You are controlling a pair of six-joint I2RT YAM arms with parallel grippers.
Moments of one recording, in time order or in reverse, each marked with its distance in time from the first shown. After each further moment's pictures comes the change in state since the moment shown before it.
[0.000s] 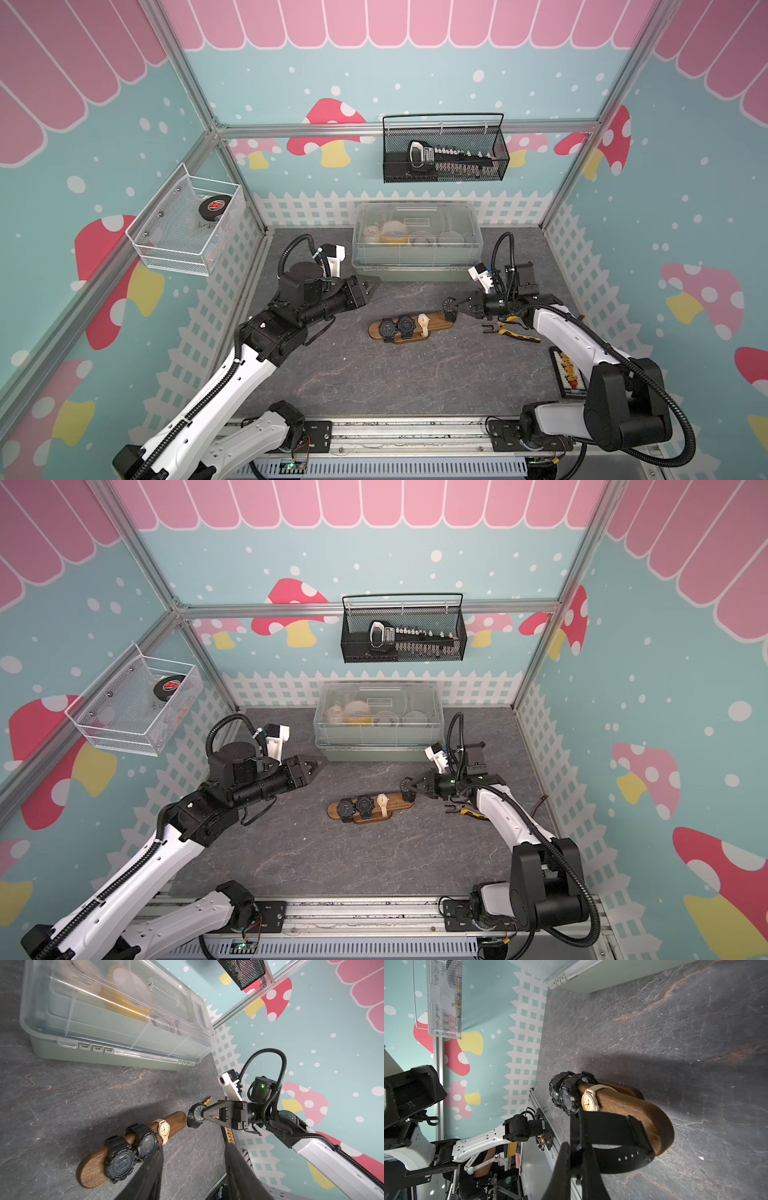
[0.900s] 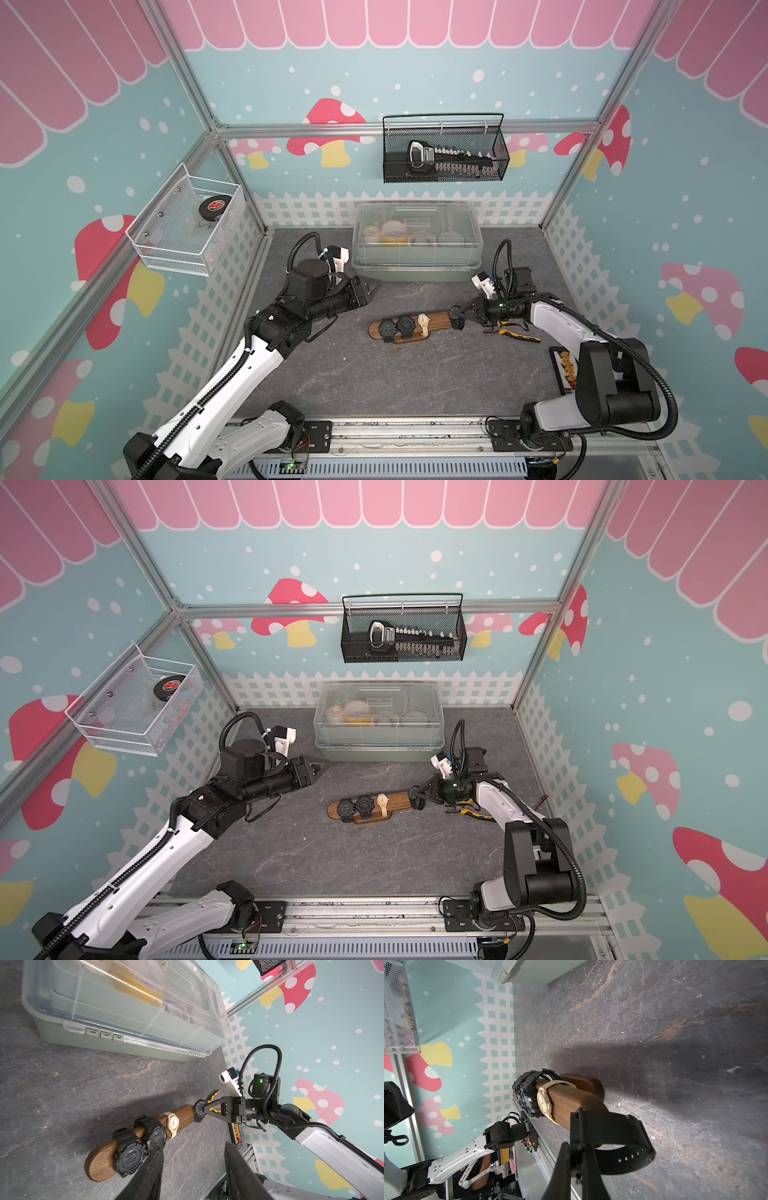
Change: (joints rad) left arm 0.031 0.053 -0.011 -0.018 0.045 0.006; right arm -0.050 0.122 -0.005 -0.079 0.068 -0.075
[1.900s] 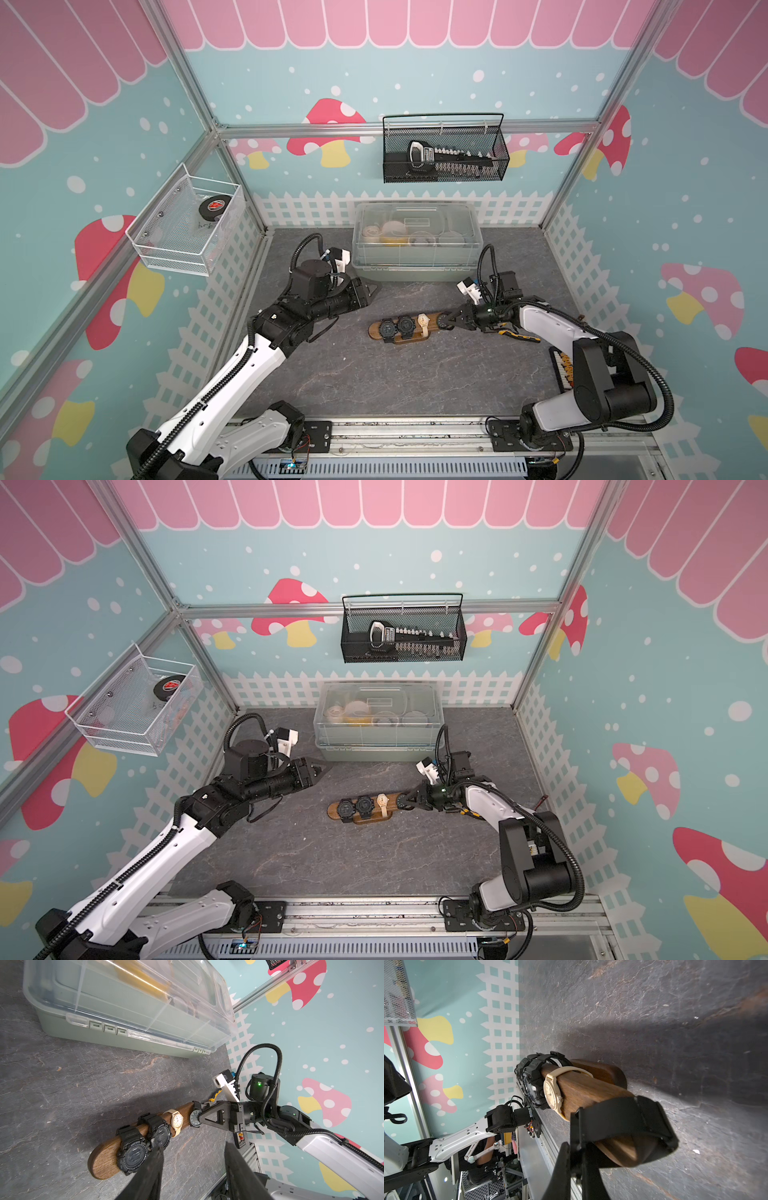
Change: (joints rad) left arm 0.005 0.013 -0.013 0.000 0.004 0.000; right arm 0.124 0.019 -0.038 0.078 -0.033 0.032
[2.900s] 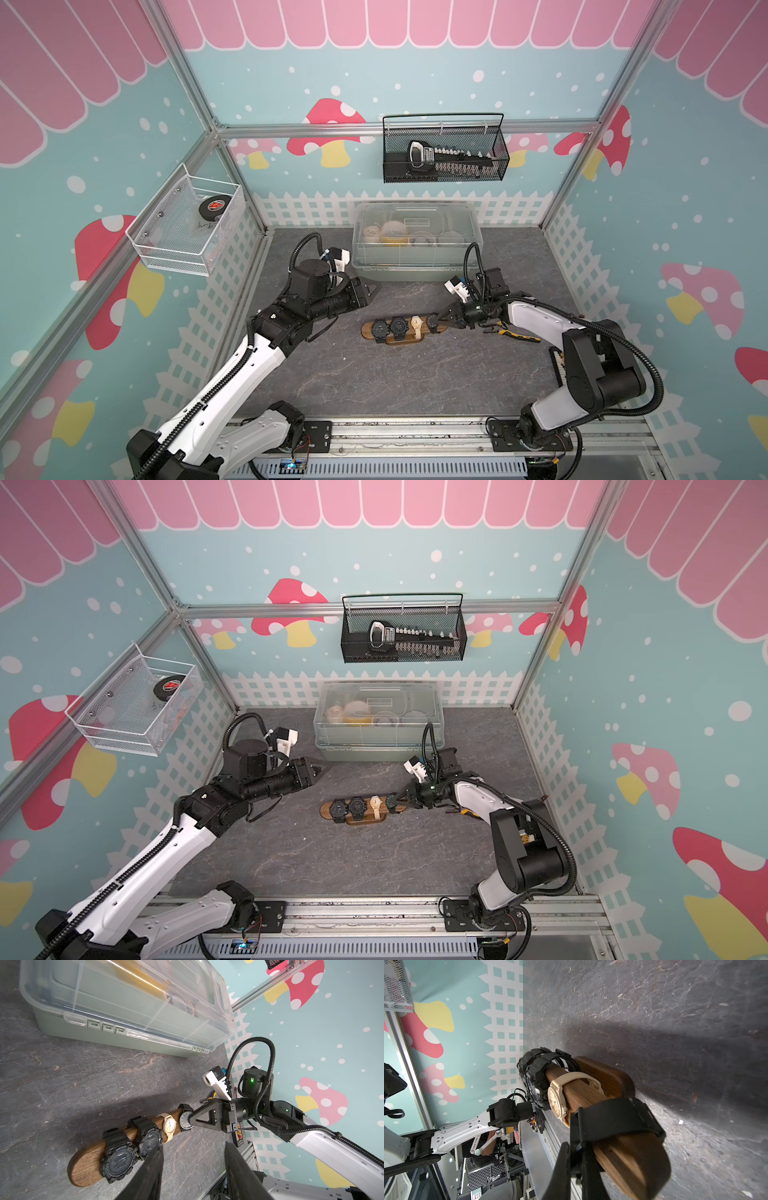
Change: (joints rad) left arm 0.010 0.000 0.000 0.000 0.020 0.000; right arm 0.080 0.076 0.060 0.032 -0.009 0.025
